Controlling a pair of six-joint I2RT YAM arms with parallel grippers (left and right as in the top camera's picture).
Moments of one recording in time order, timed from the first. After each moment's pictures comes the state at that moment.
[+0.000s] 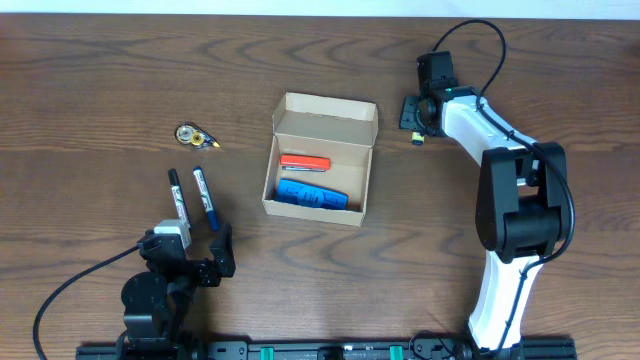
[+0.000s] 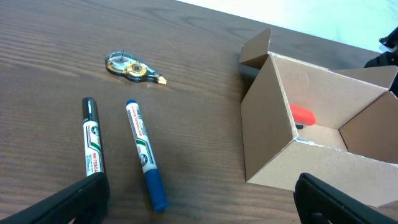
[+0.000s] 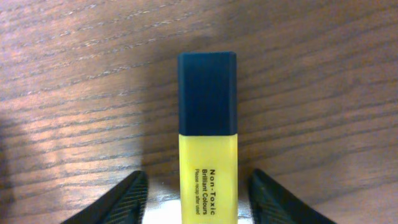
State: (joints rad) left arm -0.03 0.01 0.14 -0.51 0.18 -0.23; right arm 0.14 2.17 1.49 -0.50 0.08 0.36
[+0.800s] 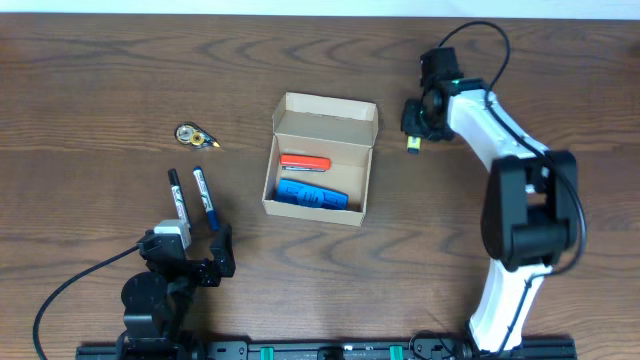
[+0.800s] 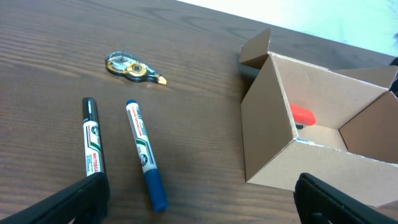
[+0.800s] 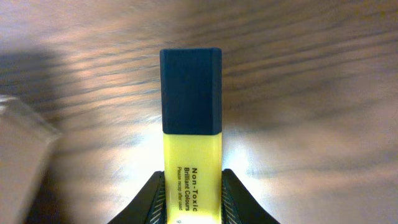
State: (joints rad) left arm -0.03 0.01 0.14 -0.51 0.18 -0.23; right arm 0.14 2.05 1.53 -0.72 0.00 0.36
